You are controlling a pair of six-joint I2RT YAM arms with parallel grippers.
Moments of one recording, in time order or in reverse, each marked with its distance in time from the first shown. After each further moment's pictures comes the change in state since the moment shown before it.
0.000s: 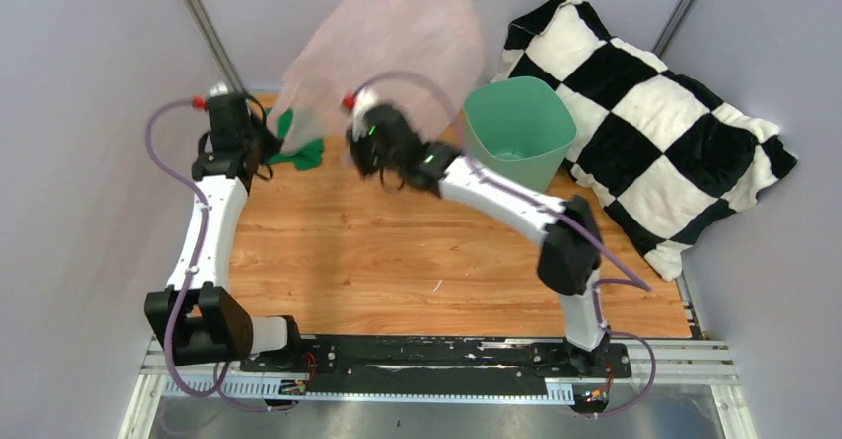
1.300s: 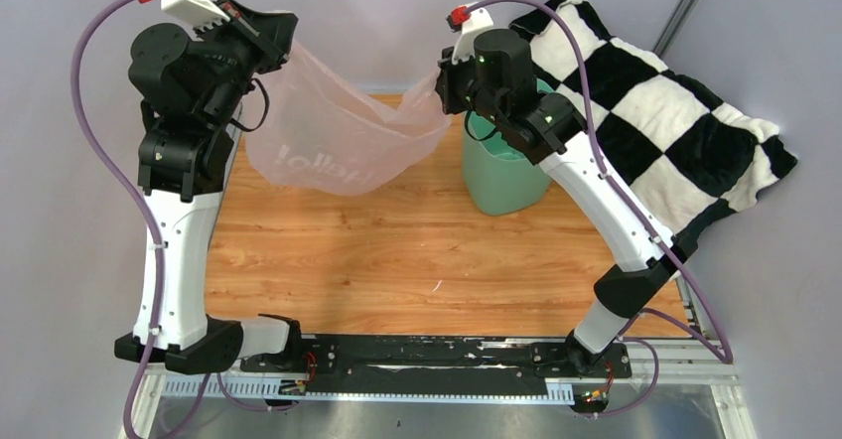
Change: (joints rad) left arm -0.246 -0.006 0.568 -0.034 0.132 0.041; right arm -0.166 -0.236 0.075 -0.409 0.110 -0.034
